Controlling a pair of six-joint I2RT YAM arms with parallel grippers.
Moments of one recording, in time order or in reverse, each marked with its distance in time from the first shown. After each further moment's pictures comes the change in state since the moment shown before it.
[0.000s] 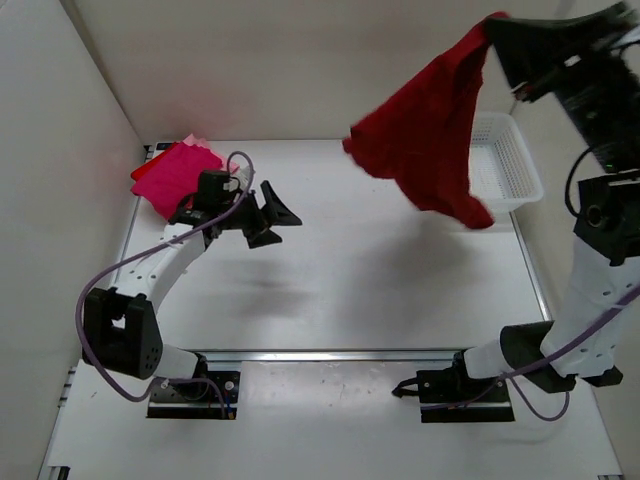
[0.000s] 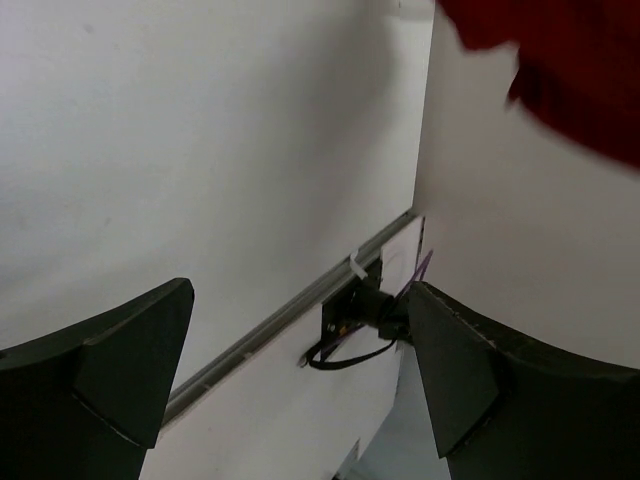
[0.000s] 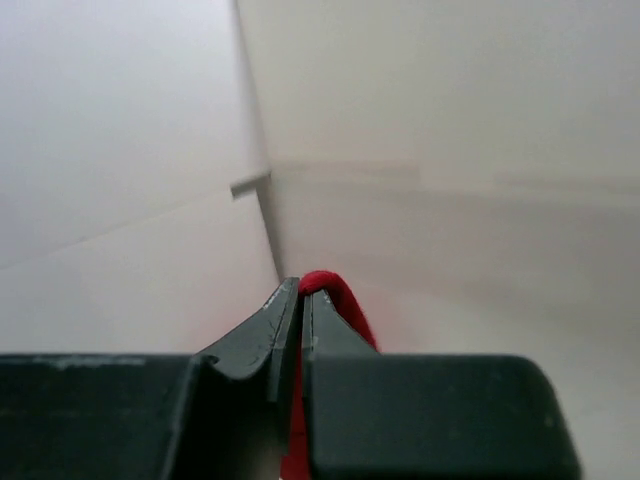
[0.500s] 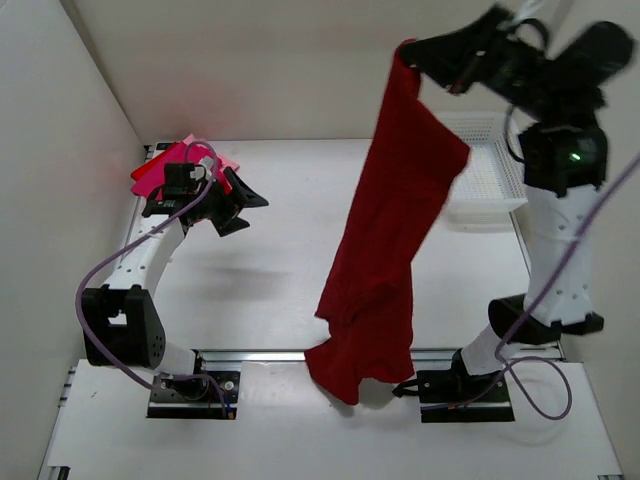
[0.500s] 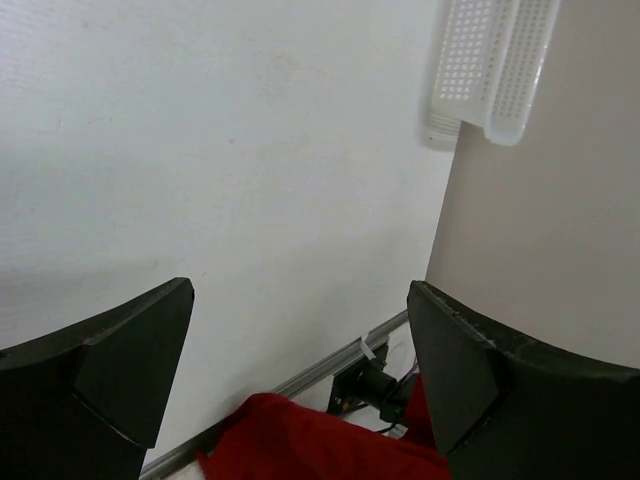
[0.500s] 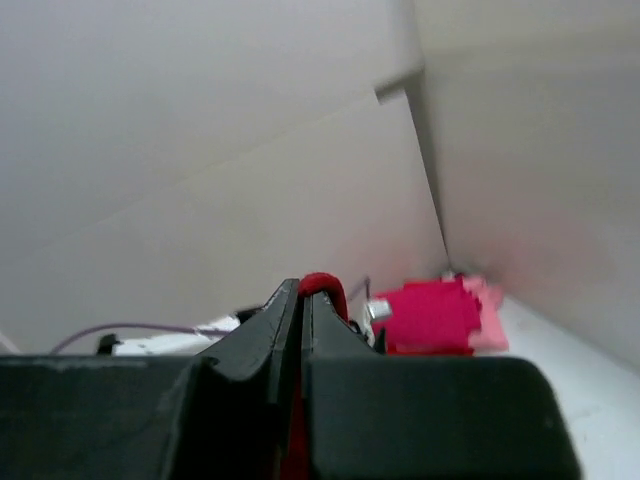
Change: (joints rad) left arm 0.248 0.031 0.084 -0.060 -0.053 0.029; right arm -0.040 0.117 -0.040 0.201 -0.400 0.317
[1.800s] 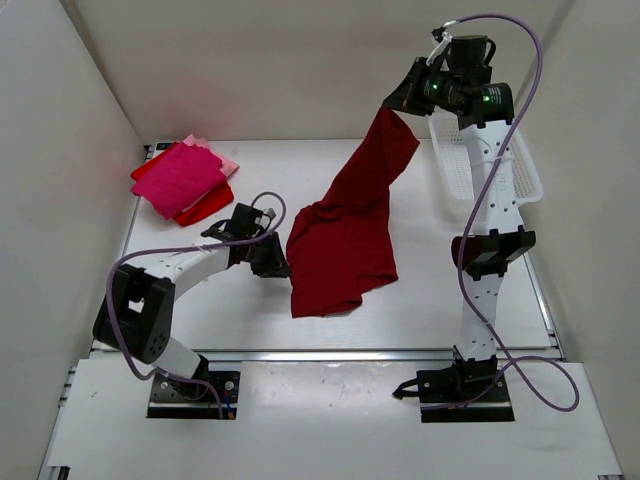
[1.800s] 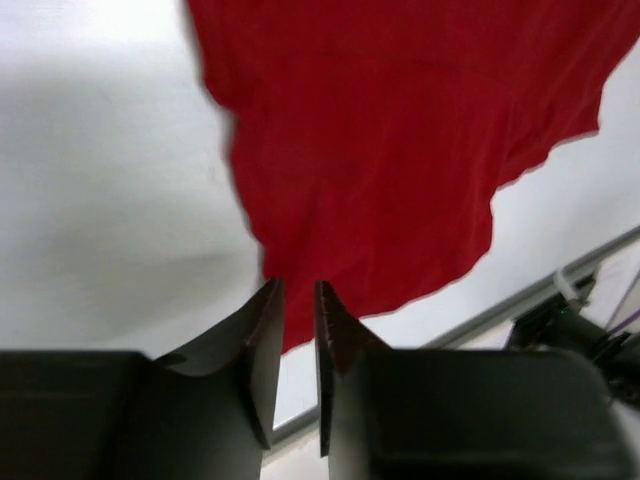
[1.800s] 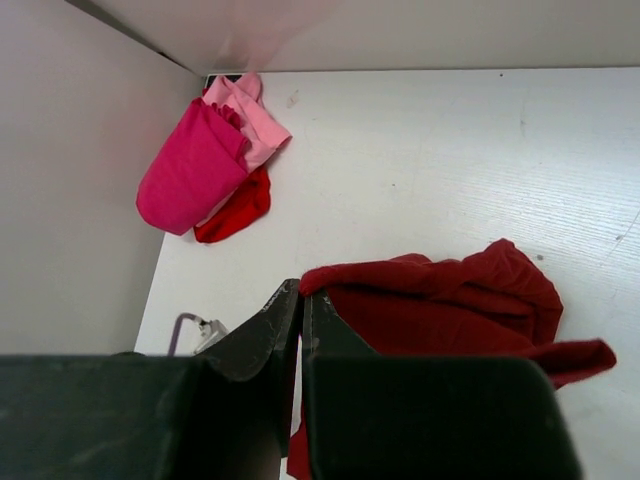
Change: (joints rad) left arm -0.366 0.081 -0.252 0.037 -0.272 0.162; right arm 0.000 0.606 0.312 -0.677 0.343 -0.280
